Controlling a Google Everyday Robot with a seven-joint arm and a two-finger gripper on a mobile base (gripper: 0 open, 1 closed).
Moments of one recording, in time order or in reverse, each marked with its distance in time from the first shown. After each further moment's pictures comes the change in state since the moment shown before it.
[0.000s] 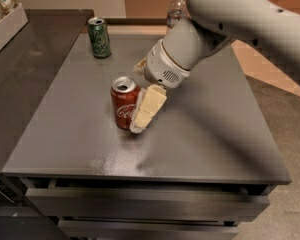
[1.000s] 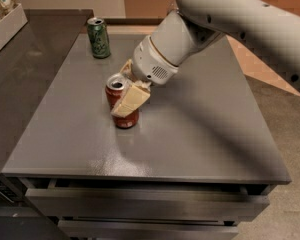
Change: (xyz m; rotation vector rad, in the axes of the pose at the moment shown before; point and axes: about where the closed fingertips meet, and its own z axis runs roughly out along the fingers) arm -0.035 0.007 0.008 -0.076 -0.079 -0.071
